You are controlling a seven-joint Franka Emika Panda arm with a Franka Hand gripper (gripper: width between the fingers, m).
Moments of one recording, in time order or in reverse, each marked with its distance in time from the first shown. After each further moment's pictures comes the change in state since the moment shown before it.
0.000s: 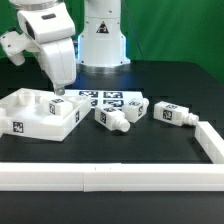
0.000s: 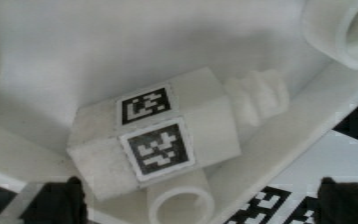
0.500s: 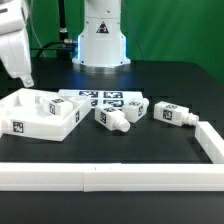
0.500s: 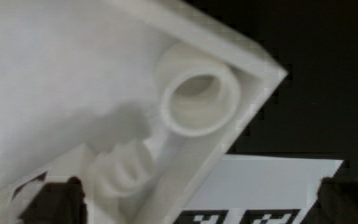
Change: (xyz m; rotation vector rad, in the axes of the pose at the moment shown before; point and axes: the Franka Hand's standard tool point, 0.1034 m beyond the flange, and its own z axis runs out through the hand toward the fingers) arm -0.032 -0.070 0.012 -0.041 0.121 0.234
